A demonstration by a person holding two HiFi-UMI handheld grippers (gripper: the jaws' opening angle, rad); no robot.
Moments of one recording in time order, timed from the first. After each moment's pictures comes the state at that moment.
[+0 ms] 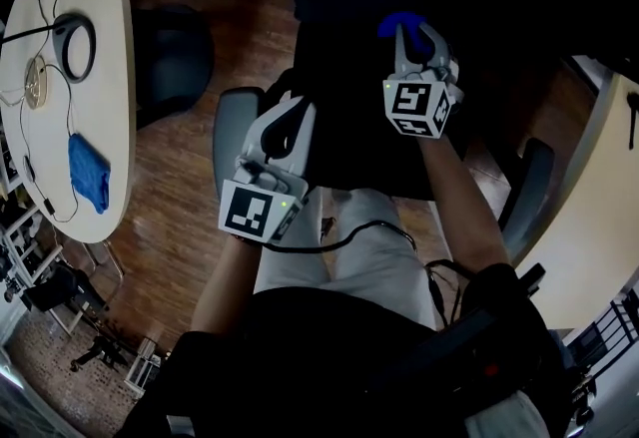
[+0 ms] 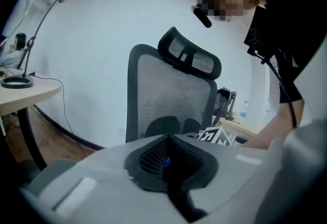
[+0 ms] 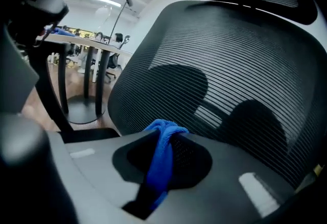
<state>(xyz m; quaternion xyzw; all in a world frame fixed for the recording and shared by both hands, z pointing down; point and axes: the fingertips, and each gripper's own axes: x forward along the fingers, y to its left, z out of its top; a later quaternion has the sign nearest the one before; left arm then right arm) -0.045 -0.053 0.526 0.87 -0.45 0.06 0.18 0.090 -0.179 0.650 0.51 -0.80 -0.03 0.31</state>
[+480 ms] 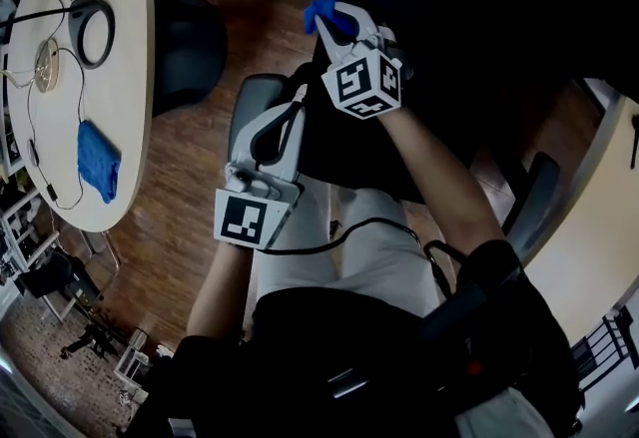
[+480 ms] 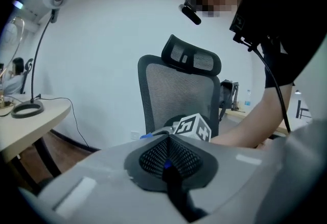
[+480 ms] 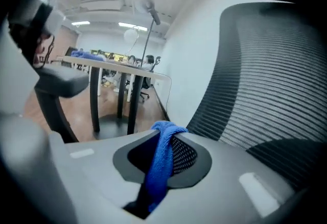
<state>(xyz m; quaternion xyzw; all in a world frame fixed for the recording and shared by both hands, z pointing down) -0.094 -0.052 0.517 0.85 -0.49 0.10 0.14 -0.094 -0.196 0.627 0.33 -0.91 -0.06 0.25</state>
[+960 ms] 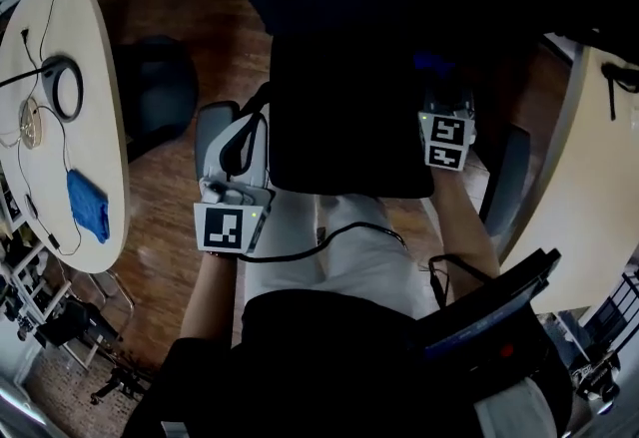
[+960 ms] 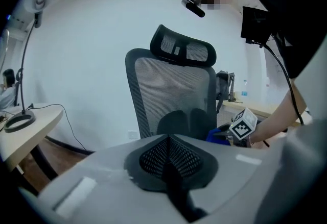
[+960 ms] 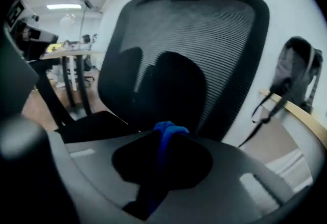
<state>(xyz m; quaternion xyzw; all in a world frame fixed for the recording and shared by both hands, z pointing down) -0.072 -0.060 0.521 0.86 -0.48 0.14 0.12 0.226 -0.110 0.666 0.60 -0.73 0.13 0.30</state>
